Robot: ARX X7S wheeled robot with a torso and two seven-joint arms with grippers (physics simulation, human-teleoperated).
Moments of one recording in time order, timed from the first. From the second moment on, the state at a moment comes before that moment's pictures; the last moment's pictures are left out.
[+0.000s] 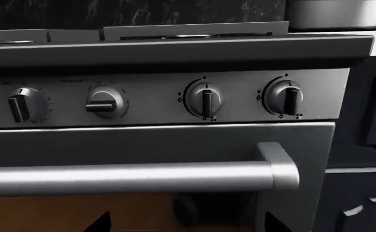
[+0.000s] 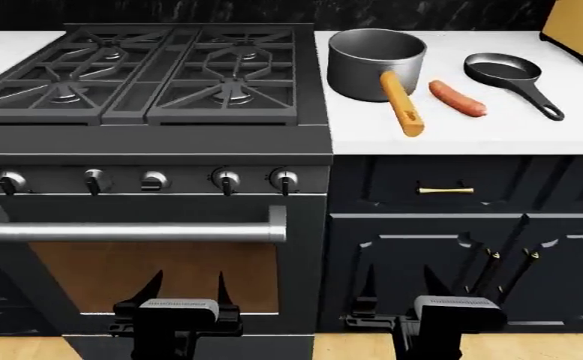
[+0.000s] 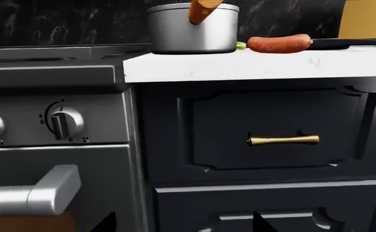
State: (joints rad) left arm 0.00 -0.09 0.11 -0.02 -0.06 0.01 -0.11; right arm 0.00 0.08 -0.08 -0.02 0.10 -0.02 0.11
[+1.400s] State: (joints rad) left arm -0.03 -0.14 0.19 -0.05 -0.11 0.05 -0.16; right arm 0.02 0.15 -0.17 -0.01 0.11 0.00 0.21
